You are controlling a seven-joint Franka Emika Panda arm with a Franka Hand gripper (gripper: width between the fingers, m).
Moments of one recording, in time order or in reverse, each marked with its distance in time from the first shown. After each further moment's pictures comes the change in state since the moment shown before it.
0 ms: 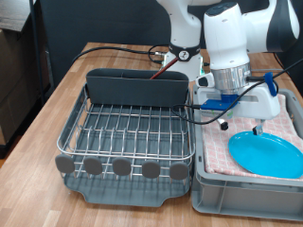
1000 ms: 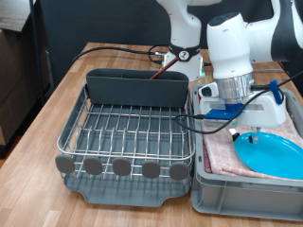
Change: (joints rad) arm -0.021 0.067 0.048 0.058 0.096 0.056 -0.117
